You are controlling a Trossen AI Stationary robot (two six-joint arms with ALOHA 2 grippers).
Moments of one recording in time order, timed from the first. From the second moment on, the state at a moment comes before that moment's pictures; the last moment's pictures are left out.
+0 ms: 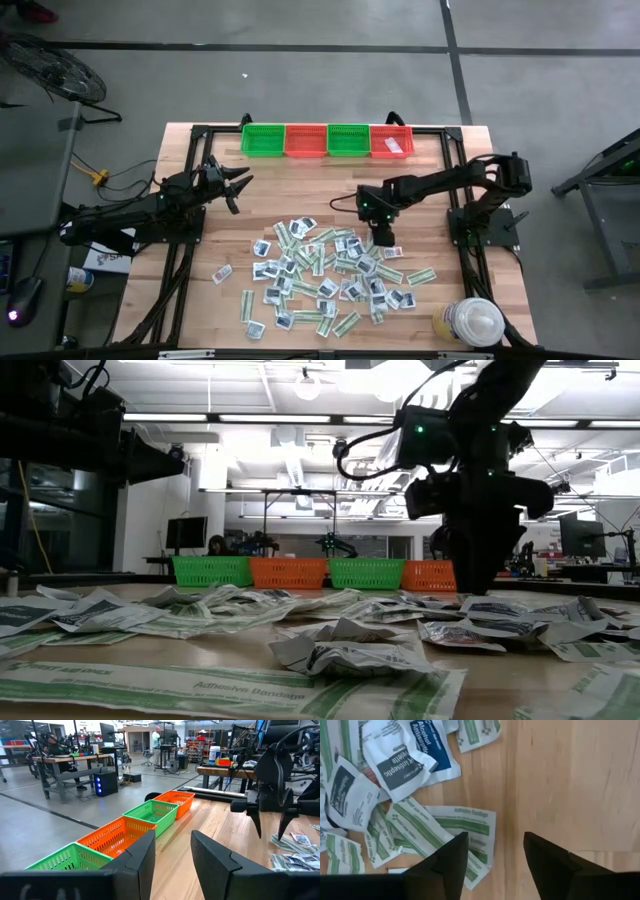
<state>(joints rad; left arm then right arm) 0.26 0.16 0.04 0.15 -0.24 0.00 -0.10 1.66 0.87 -0.56 -0.21 0.00</state>
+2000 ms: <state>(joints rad) 0.26 0.16 0.04 0.15 -0.24 0.00 -0.41 1.25 0.87 -0.63 0.00 0.41</state>
